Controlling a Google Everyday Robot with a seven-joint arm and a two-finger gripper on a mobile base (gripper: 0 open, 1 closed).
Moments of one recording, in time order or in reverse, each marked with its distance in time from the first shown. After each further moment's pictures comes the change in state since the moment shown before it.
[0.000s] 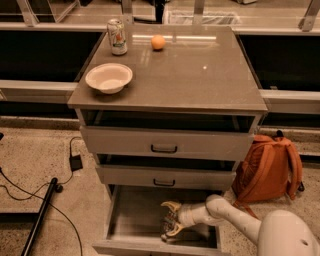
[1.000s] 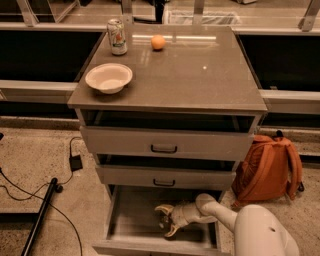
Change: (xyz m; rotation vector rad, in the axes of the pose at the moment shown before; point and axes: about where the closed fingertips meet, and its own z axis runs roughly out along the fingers) arm 0.041 0.013 0.052 -0.103 0.024 -0.176
